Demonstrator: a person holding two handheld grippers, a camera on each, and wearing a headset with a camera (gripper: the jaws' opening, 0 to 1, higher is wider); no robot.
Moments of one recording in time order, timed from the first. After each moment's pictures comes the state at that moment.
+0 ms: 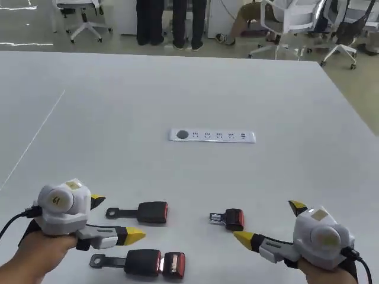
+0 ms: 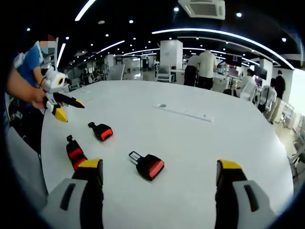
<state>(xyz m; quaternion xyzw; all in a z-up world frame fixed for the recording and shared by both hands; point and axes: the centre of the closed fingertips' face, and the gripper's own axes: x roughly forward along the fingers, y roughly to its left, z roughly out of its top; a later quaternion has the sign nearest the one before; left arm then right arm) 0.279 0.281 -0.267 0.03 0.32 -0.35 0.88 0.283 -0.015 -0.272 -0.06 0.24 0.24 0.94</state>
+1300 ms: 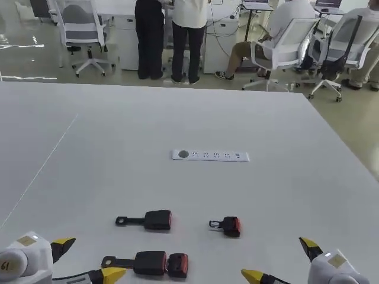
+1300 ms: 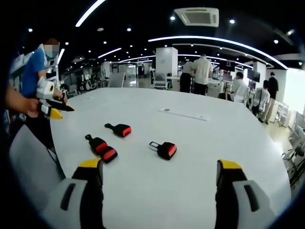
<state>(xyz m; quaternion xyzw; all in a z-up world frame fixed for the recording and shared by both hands) 0.185 0.333 -0.240 -0.03 0.27 -0.28 0.92 0.182 -0.015 -0.245 -0.06 0.22 0.23 0.95</state>
